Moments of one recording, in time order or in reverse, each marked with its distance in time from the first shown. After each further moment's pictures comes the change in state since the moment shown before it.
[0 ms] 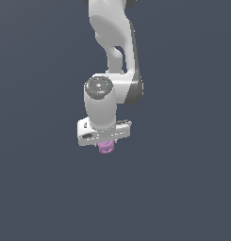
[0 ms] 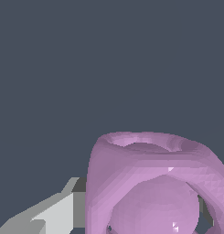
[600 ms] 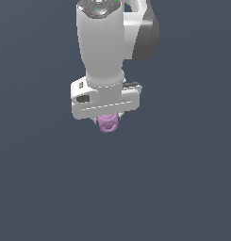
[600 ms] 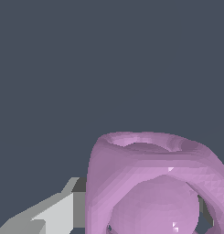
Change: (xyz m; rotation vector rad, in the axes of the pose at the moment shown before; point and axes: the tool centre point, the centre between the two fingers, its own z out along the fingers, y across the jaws) arm -0.011 -0.017 -0.143 -0.001 0.001 -0.001
